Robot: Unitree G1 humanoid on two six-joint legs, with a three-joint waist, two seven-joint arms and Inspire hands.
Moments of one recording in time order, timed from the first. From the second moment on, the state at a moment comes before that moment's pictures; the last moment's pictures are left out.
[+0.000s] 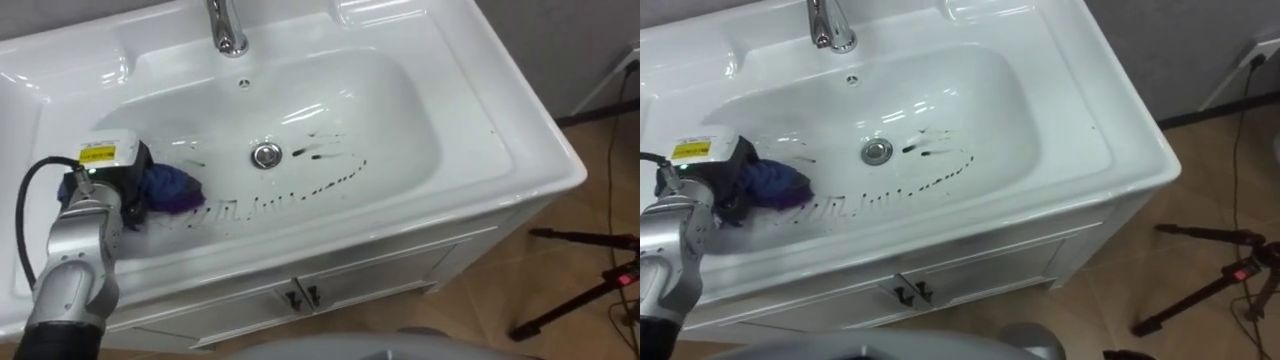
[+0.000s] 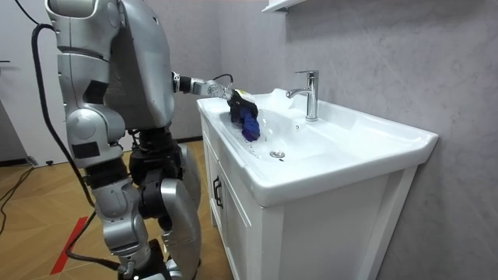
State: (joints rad) left arm 0.12 0.43 0.02 0.14 1.29 0.17 -0.27; right arm 0.12 -0.34 -0.06 1.24 -0.20 0.10 0.25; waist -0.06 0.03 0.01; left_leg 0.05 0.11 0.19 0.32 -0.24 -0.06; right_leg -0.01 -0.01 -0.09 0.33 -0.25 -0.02
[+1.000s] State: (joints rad) left arm 0.09 0.37 -0.12 0.15 1.18 0.26 -0.38; right arm 0.11 -0.34 -0.02 1.25 -0.15 0.13 0.26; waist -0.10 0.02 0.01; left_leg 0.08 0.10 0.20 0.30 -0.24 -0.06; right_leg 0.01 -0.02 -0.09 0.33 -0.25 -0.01
